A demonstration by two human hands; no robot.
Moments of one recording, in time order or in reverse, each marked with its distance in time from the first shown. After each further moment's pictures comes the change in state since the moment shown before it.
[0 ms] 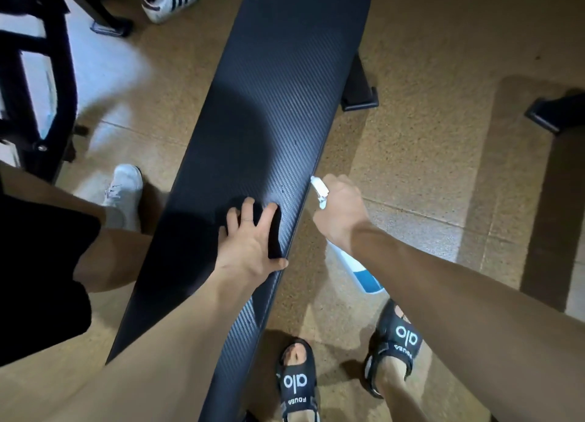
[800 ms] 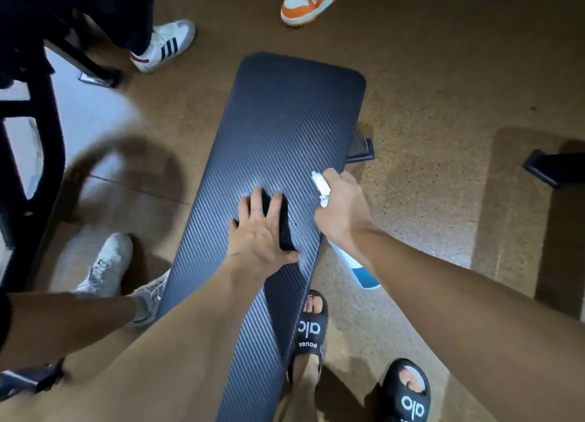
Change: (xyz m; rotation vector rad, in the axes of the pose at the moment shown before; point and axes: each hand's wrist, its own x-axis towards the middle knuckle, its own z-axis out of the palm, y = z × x) left_hand 0.161 0.033 -0.132 -0.004 0.033 0.070; right_hand 0.153 -0.064 -0.091 -0.022 0.058 0.005
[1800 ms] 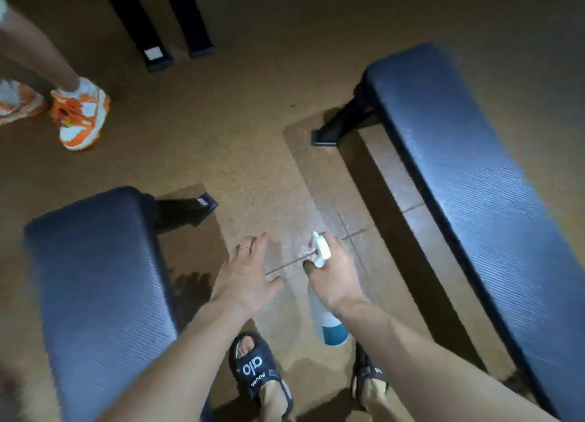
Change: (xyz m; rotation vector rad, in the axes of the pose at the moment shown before) left_hand -0.100 0.287 -0.072 0.113 -0.216 0.613; right_hand -0.209 0.186 -0.165 0.617 0.467 0.574
